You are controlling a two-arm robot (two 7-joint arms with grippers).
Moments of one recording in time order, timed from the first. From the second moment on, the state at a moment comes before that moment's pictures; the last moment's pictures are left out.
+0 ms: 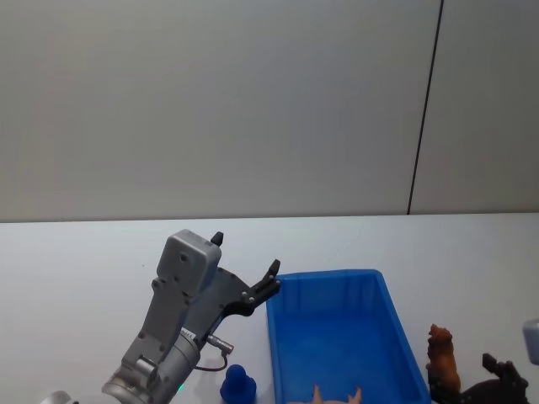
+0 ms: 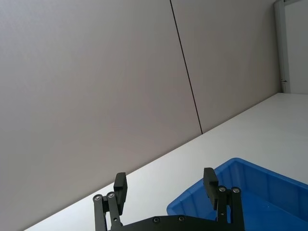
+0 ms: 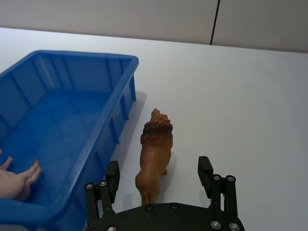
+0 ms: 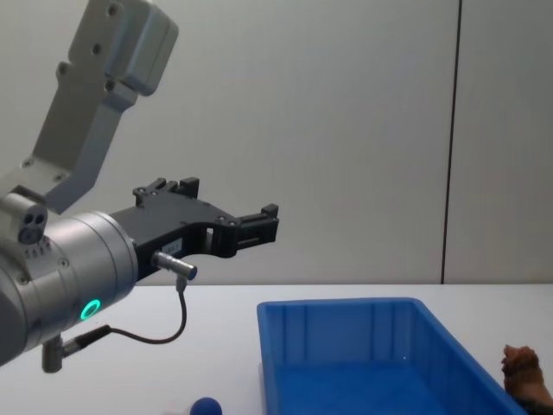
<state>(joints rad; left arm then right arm) -0.24 0.38 0.45 -1.63 -0.20 0.01 -0.01 -0.09 0.32 -0.18 -1.68 0.28 0.24 0.09</state>
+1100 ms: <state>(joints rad) -0.24 0.38 0.45 -1.63 -0.20 0.01 -0.01 -0.04 0.27 -0.22 -1.59 0.19 0.17 0.07</state>
